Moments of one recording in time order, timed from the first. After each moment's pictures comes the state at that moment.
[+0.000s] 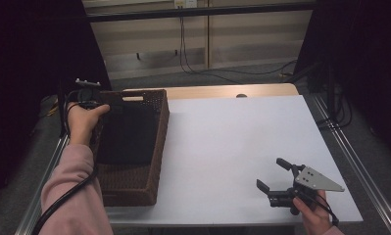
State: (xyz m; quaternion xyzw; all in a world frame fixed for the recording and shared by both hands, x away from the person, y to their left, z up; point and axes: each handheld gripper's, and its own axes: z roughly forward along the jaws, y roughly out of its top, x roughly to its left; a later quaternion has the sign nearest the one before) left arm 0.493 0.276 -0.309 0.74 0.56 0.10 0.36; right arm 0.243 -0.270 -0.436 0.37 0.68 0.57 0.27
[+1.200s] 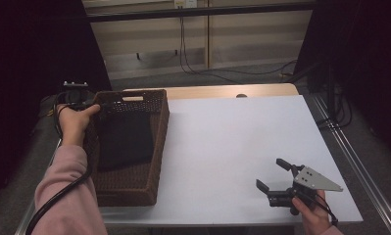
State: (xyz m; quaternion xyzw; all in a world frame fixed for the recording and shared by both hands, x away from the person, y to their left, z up) left arm 0.494 0.305 -0.311 0.71 0.57 0.15 0.37; right arm 0.244 -0.270 -0.438 0.37 0.68 0.57 0.27
